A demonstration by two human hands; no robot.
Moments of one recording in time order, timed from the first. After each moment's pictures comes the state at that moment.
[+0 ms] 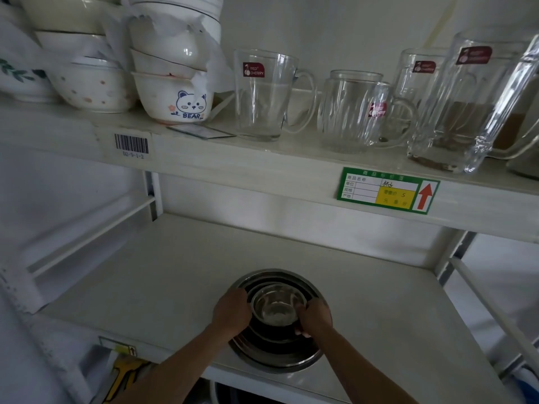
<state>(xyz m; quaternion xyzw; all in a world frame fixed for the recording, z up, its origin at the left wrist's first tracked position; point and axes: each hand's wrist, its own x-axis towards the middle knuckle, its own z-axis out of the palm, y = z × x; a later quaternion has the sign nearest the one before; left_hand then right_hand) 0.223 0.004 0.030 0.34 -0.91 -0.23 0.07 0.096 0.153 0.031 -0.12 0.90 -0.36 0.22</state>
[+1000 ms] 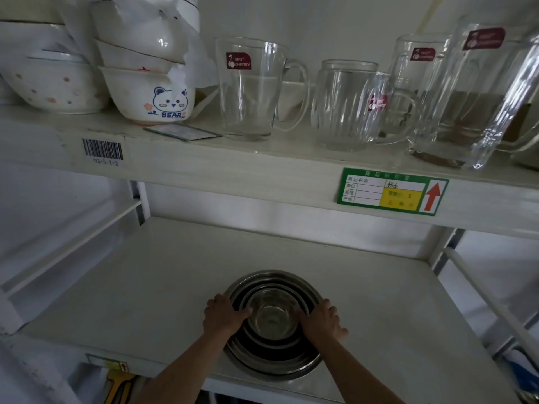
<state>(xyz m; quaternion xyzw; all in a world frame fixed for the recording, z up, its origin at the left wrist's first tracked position) 0.203 -0.020 0.000 0.47 -0.81 -0.36 0.01 0.087 0.154 0.009 -0.04 0.97 -0.20 0.14</state>
